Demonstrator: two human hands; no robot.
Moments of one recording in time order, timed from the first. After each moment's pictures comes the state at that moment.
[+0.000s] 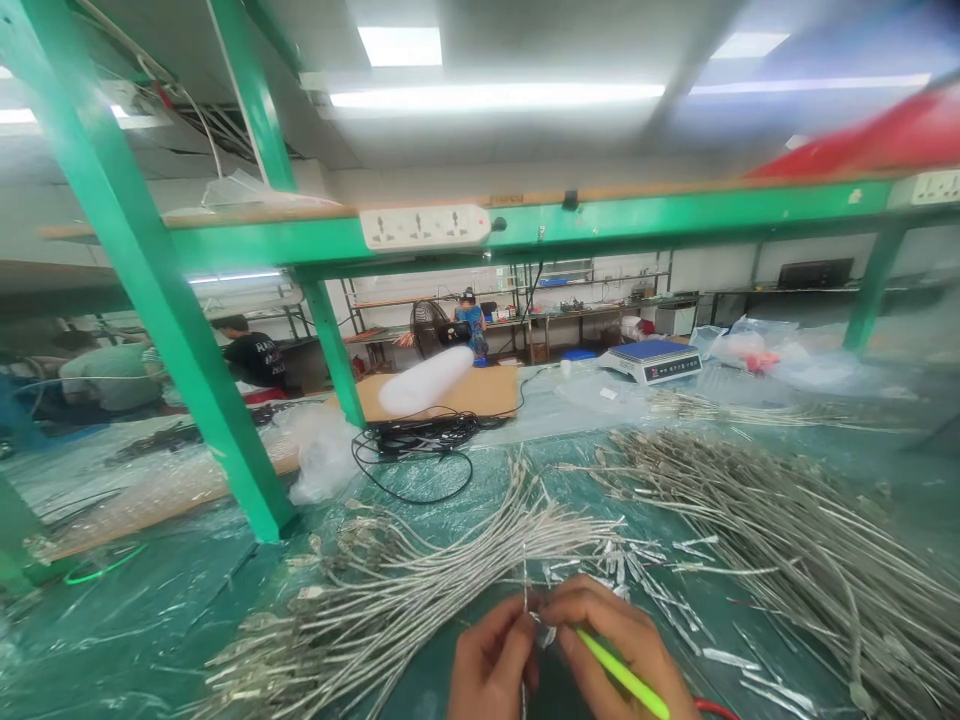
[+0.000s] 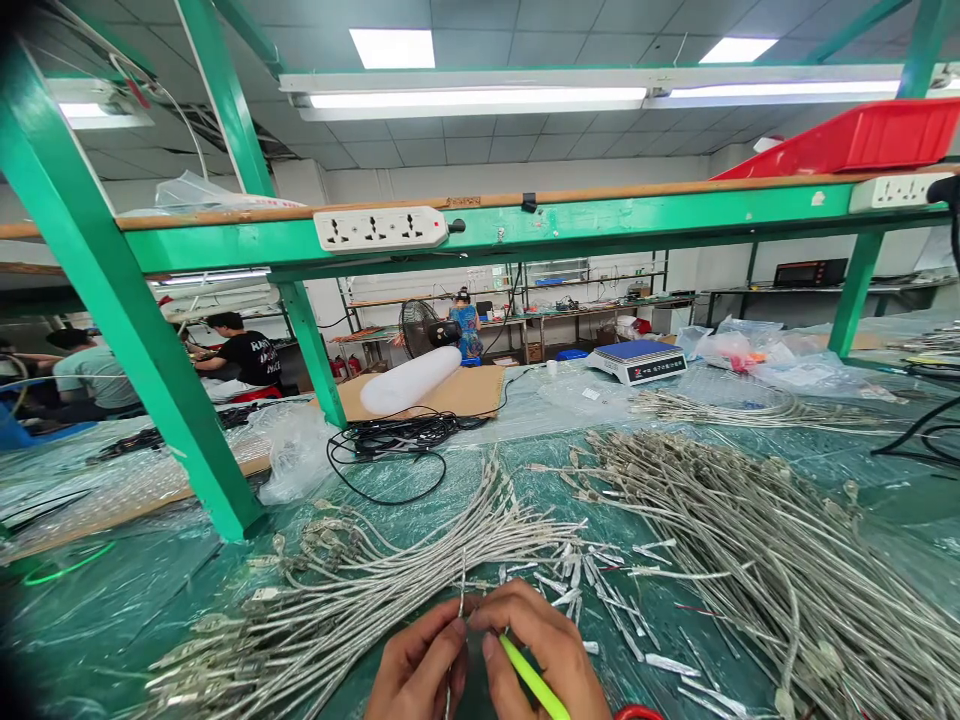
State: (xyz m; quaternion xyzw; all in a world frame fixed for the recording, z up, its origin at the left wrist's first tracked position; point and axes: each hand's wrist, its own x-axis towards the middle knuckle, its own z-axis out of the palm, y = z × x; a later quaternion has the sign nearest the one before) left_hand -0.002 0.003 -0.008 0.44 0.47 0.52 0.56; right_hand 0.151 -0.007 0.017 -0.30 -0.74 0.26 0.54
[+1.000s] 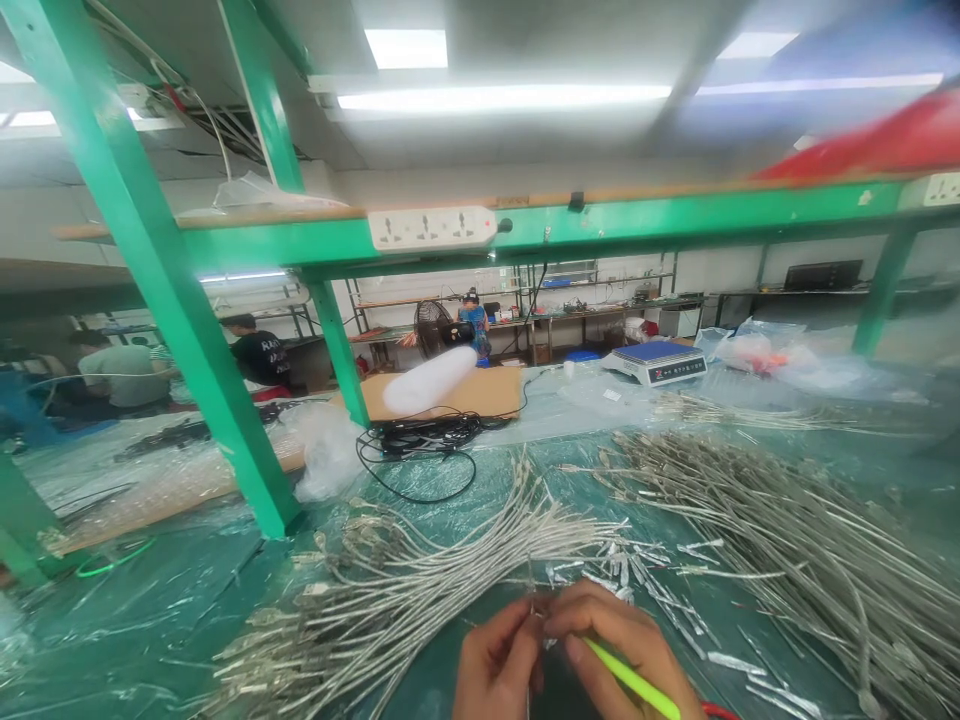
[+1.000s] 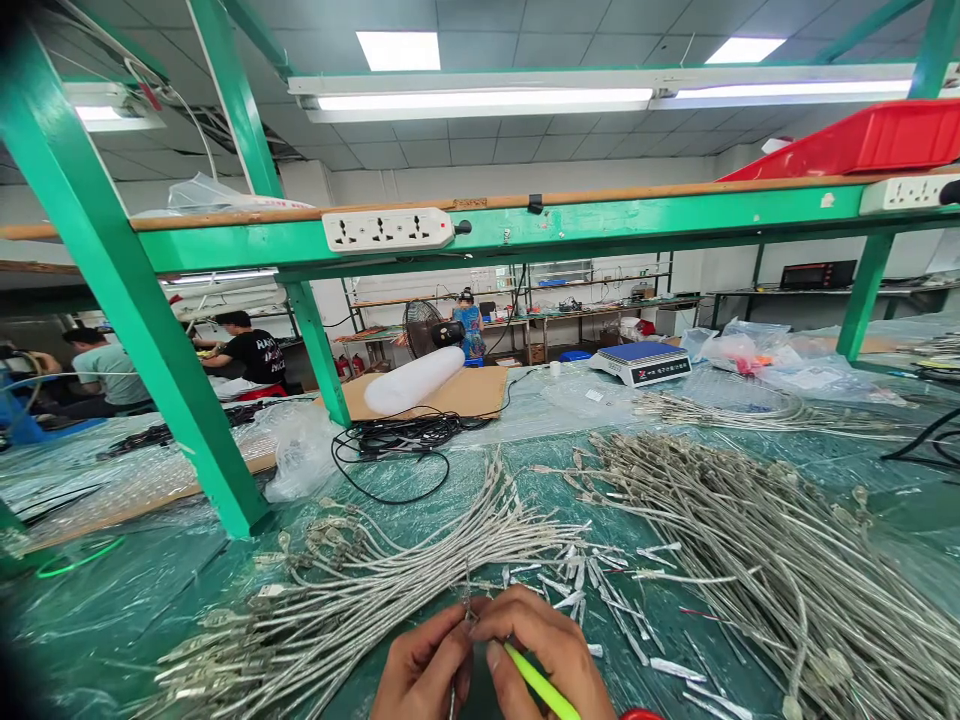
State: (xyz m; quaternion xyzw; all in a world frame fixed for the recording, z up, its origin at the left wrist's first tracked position) left_hand -0.001 -0.002 0.003 0.48 0.48 0.50 0.54; right_hand 0.154 -0.008 0.018 -0.28 -0.75 0.29 0.52
